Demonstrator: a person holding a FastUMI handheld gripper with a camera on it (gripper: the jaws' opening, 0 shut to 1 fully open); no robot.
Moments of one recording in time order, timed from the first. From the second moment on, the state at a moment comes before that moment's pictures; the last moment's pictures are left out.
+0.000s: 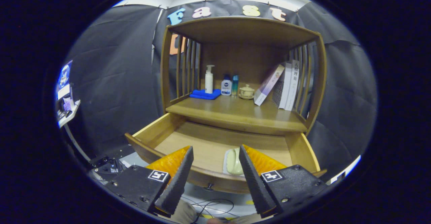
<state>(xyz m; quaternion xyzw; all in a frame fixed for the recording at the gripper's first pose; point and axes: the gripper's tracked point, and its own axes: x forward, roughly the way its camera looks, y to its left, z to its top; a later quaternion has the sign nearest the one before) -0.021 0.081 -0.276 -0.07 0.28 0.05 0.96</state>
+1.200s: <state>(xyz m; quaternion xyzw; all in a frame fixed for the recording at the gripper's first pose) 0.053 0.036 -0.395 -0.08 0.56 0.05 0.82</state>
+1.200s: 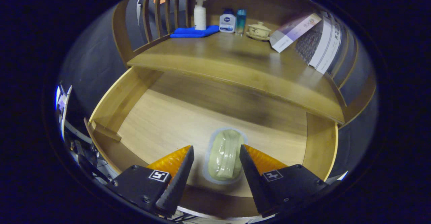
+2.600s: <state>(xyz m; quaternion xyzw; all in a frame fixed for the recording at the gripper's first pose) 0.064 0.011 -0.348 -0.06 0.56 0.03 0.82</state>
